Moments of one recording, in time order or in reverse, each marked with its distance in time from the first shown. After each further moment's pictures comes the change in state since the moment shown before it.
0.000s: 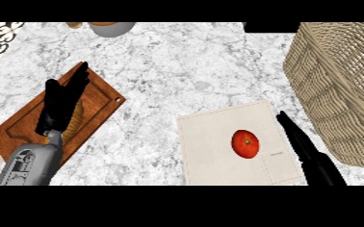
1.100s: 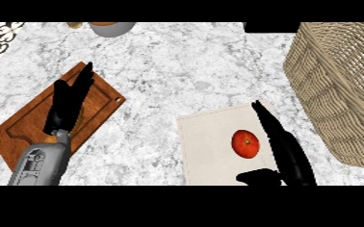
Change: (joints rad) left arm -0.007 -0.088 0.058 0.007 -0.091 -0.026 -0.006; right arm -0.158 0.147 -0.024 0.303 0.083 -0.003 -0.070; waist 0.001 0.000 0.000
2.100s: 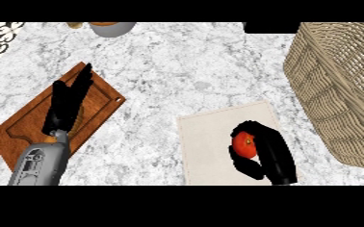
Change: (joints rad) left arm 0.000 -0.018 0.043 0.017 -0.027 -0.041 -0.017; right arm -0.043 0.036 0.044 0.146 0.176 -0.117 -0.087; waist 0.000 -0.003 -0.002
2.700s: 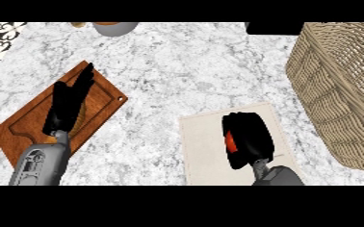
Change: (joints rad) left arm 0.004 -0.002 -0.008 -0.017 -0.007 -0.012 0.001; right arm -0.229 -0.027 0.147 0.060 0.305 0.344 0.277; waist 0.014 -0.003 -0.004
